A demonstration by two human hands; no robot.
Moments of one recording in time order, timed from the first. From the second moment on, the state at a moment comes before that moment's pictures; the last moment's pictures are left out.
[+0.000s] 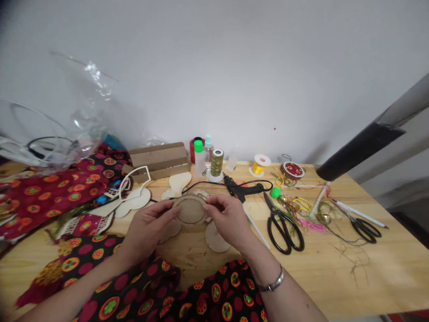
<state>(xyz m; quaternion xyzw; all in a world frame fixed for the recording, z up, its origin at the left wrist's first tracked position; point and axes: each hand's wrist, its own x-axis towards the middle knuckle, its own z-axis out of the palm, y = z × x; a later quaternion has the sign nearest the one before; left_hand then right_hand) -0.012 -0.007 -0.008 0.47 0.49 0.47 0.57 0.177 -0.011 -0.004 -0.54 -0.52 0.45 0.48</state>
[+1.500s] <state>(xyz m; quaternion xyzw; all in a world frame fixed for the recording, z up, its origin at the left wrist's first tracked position) -0.036 0.011 -0.002 0.80 0.58 0.06 0.14 0.211 0.004 0.017 -0.45 -0.30 0.40 0.74</state>
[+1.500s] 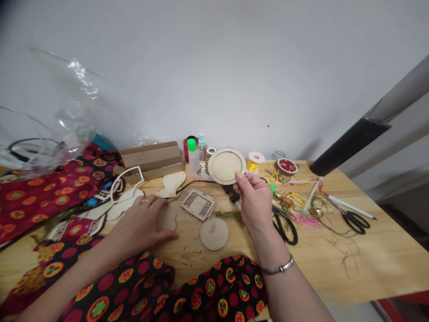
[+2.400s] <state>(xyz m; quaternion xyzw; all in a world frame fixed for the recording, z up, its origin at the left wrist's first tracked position) -0.033 0.009 -0.008 0.56 0.58 0.39 0.45 0.203 0.002 0.007 -0.45 -0.32 0.45 0.70</state>
